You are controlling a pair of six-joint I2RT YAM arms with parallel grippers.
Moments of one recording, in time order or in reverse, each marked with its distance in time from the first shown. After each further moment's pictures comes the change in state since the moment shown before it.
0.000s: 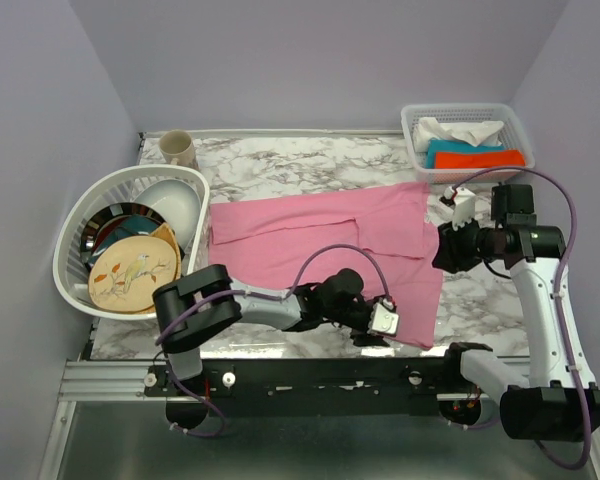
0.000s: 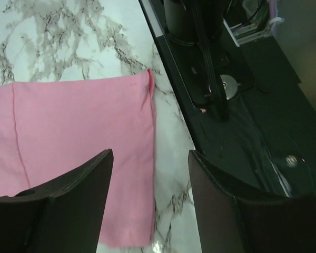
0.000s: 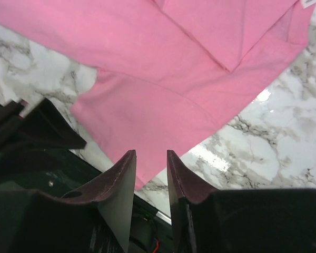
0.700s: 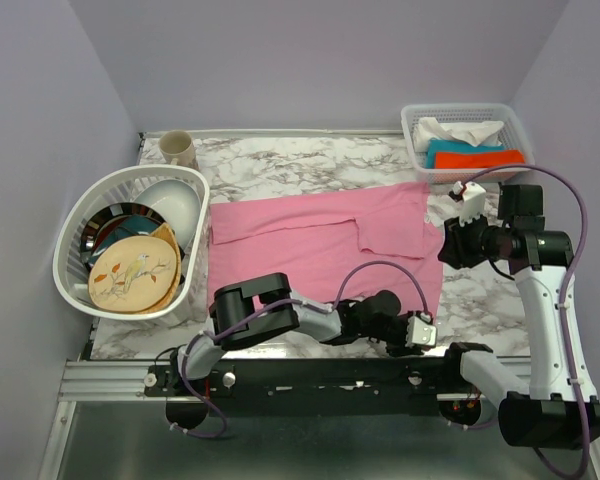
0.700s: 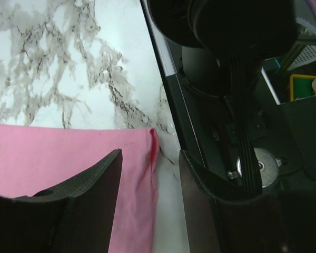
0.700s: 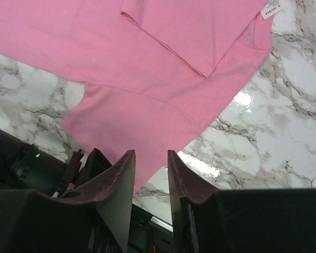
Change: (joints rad) left arm -0.143 0.368 0.264 0.172 -0.174 -0.141; right arm -0.012 -0.048 0.042 0.040 0.055 0.060
